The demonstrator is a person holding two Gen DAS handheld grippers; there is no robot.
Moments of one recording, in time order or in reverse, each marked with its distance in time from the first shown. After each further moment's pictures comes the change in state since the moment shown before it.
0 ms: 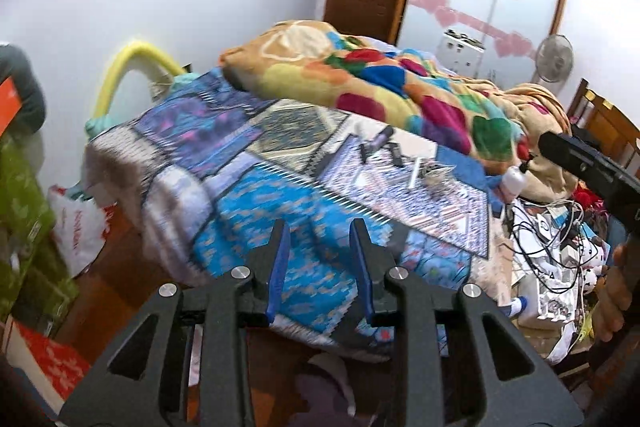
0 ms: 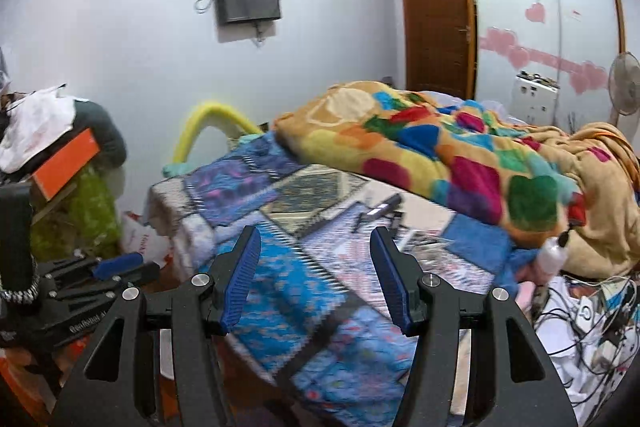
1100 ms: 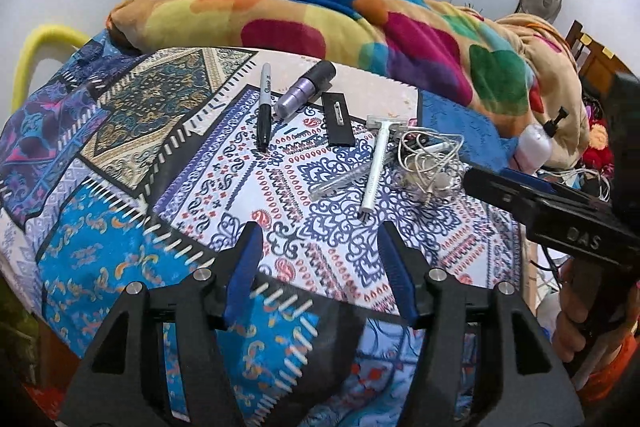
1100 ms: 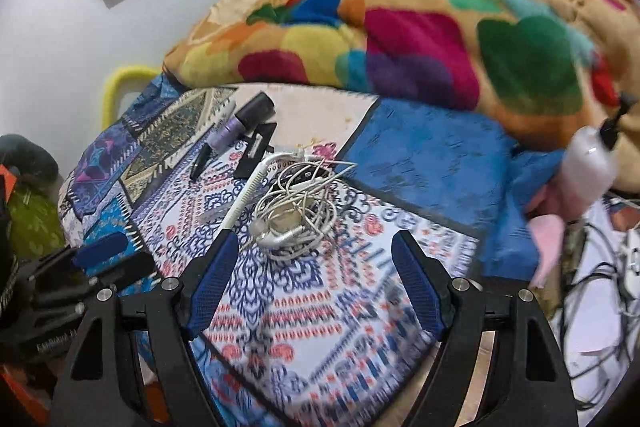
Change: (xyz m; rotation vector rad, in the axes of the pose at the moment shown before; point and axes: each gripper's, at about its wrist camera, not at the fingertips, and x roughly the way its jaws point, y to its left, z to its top) left arm 0.242 -0.099 0.027 0.105 0.218 -0.106; right arm 0.174 -0.186 -0.054 0.288 0.327 -0.028
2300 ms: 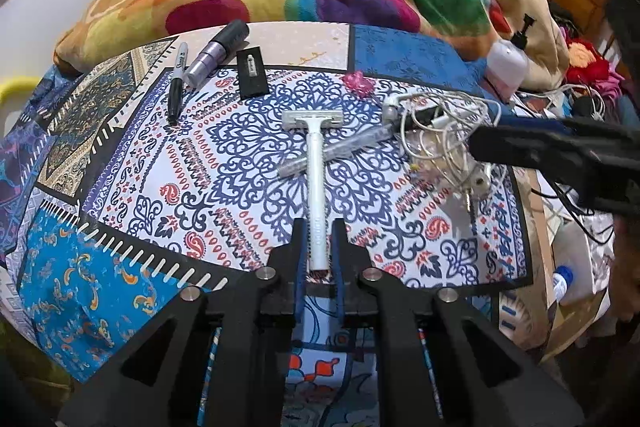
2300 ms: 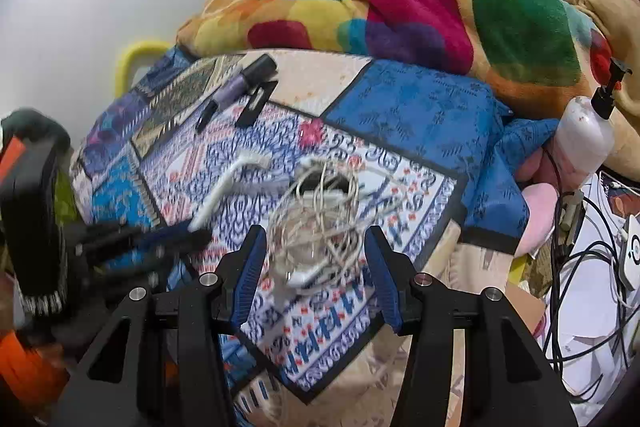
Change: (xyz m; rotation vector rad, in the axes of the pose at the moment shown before) left arm 0.029 -0.053 -0.029 0.227 0.086 -0.029; right arm -0.022 -0.020 -0.028 -0.033 0.076 0.033
